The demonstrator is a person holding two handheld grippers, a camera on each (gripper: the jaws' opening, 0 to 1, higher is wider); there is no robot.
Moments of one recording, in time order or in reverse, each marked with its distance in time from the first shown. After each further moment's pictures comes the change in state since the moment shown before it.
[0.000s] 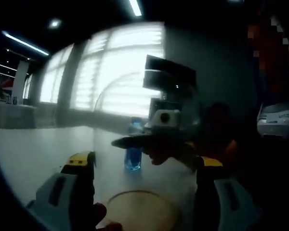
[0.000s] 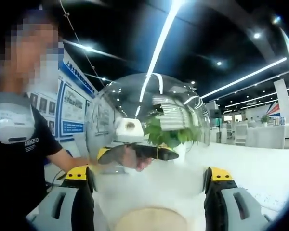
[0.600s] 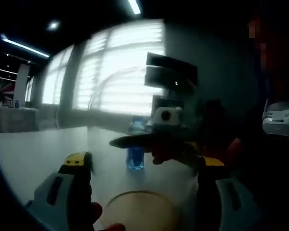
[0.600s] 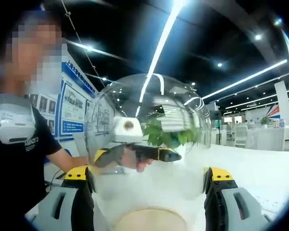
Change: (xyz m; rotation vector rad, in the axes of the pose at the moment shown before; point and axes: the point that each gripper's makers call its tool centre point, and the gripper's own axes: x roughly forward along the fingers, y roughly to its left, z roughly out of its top) left arm 0.009 -0.003 -0.002 0.043 0.025 0.033; right arm 0.001 0.000 0.002 -0.018 -0.002 -0.001
